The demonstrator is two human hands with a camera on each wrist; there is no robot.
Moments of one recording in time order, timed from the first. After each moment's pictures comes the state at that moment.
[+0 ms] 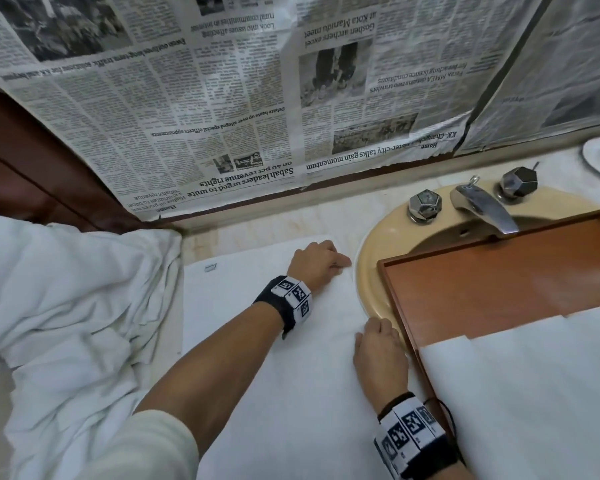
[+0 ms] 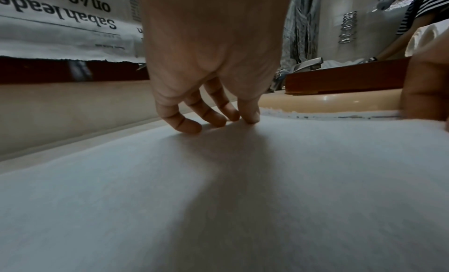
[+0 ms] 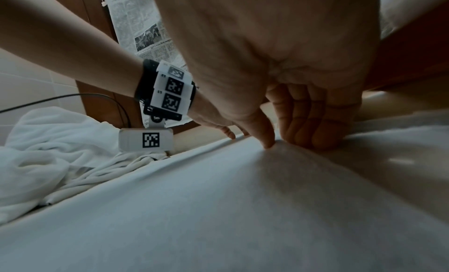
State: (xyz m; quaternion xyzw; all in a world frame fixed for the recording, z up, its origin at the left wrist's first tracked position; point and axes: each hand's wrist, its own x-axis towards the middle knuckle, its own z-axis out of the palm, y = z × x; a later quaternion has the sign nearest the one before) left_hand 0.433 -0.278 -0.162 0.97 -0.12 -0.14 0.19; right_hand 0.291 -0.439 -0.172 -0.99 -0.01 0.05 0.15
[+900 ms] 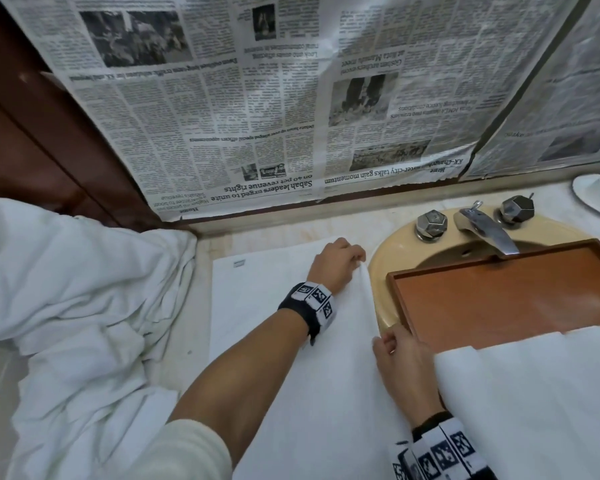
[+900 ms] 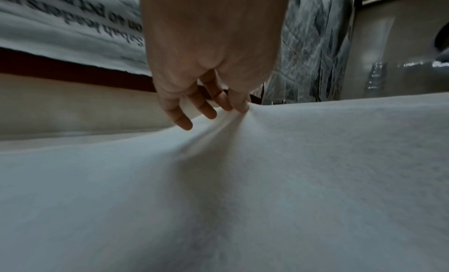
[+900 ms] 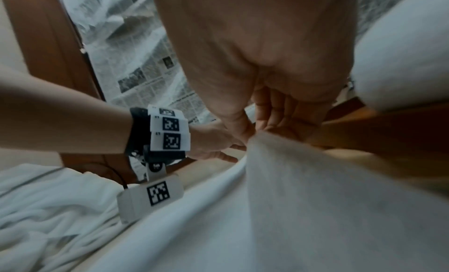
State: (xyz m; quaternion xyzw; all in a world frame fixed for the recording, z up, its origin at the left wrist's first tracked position) left_hand 0.432 -0.287 -0.155 0.94 -0.08 -0.02 0.34; right_hand 0.287 -0.457 -0.122 -0.93 0.02 0.03 0.36
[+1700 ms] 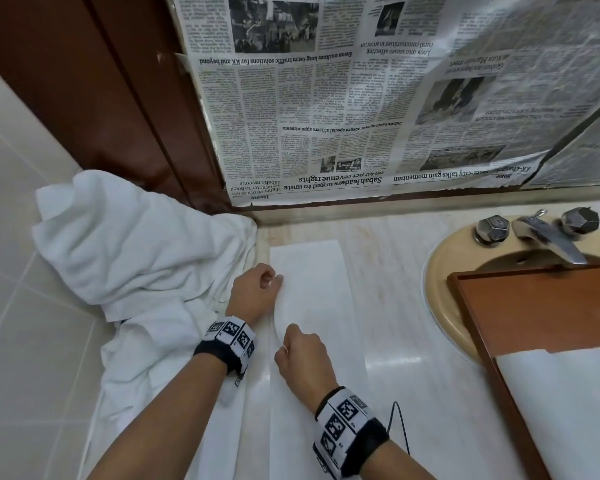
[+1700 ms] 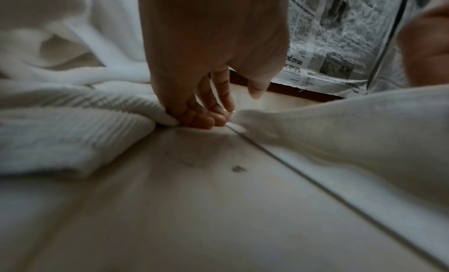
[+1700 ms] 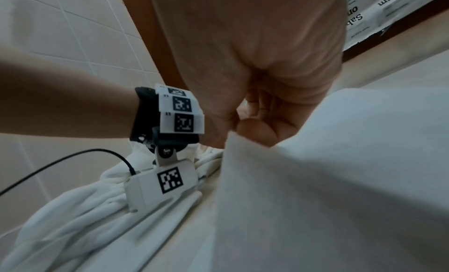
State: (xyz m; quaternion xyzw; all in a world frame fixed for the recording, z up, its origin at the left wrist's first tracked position) left_hand 0.282 -0.060 -0.169 0.88 0.21 0.05 0.42; right_hand 0.219 -0.222 -0.135 -0.91 -0.18 0.23 0.29
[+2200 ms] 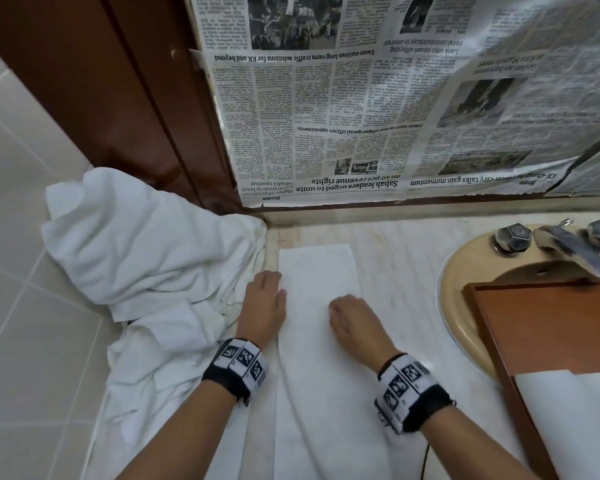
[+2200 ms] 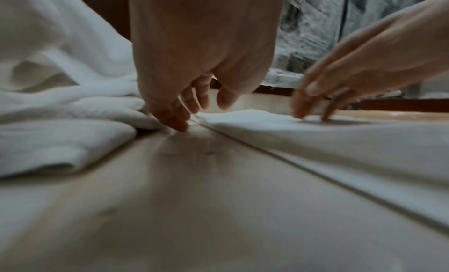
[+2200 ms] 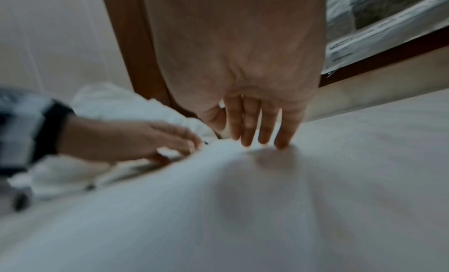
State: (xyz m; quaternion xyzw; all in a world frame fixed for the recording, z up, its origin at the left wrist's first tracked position) left_hand 0.267 -0.070 -0.187 0.94 0.15 0.07 0.31; right_hand 0.310 -0.280 -0.153 -0.90 -0.27 0.16 0.30
